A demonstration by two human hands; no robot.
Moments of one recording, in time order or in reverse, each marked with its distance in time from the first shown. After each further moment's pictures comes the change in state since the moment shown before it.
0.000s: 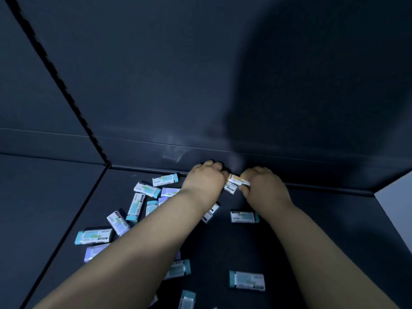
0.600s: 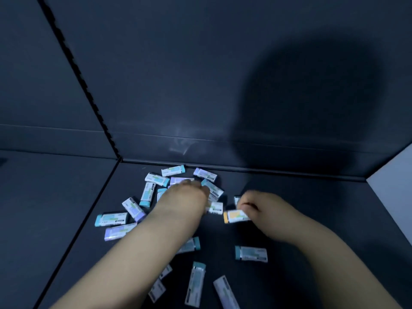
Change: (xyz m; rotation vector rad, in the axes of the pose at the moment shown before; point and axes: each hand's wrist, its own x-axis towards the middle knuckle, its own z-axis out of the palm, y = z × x) left_hand -0.097 0.001 -0.032 -0.030 -0.176 -0.125; right_hand -0.080 -0.024 -0.029 0.352 -0.311 -0.048
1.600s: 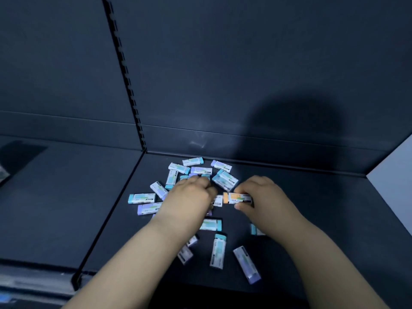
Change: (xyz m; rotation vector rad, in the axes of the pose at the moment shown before) left_hand -0.065 -0.020 0.024 -0.033 0.338 0.111; right_hand -0.034 -0.053 0.028 -0.153 0.318 -0.152
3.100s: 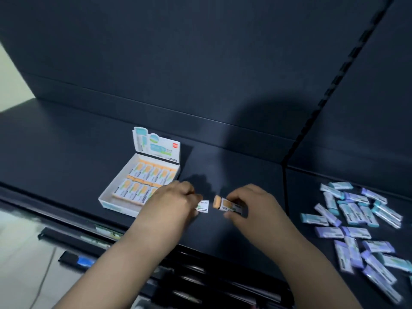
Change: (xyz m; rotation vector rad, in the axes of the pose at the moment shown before) left_hand -0.222 -0.337 -0.032 -0.197 0.239 -0.113; right_hand 0.088 -0.359 0.124 0.195 -0.093 -0.107
